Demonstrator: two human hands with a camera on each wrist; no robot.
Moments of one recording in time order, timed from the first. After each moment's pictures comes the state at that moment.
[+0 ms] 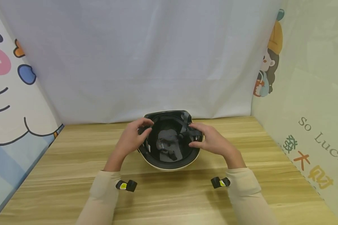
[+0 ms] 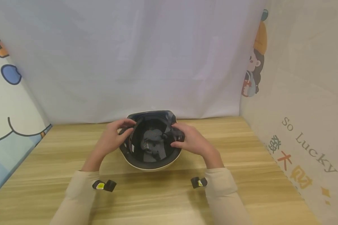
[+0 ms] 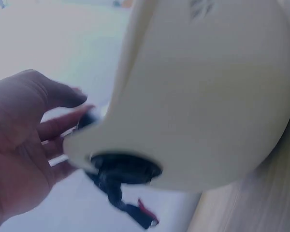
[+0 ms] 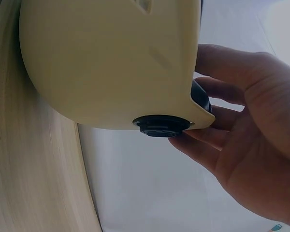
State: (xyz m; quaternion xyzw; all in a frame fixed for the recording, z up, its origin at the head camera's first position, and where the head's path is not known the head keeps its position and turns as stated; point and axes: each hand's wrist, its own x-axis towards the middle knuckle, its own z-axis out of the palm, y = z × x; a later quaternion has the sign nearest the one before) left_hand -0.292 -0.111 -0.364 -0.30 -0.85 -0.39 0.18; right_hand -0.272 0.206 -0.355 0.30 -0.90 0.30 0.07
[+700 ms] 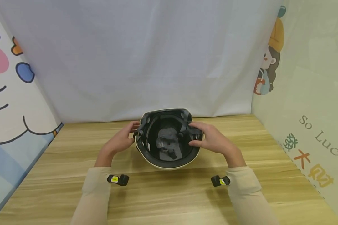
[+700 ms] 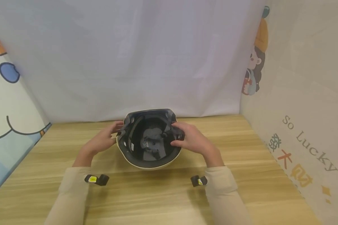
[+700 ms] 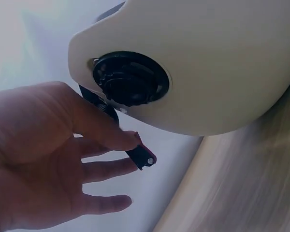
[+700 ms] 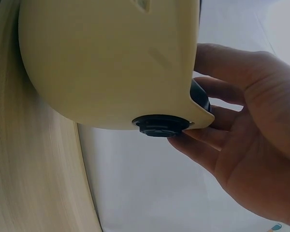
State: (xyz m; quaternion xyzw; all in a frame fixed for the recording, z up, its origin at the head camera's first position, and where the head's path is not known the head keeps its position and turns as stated) left_hand -0.314 -0.154 -0.388 -0.26 -0.84 -0.47 -0.05; right_hand -0.273 0.207 -0.355 0.30 -0.90 0.30 0.07
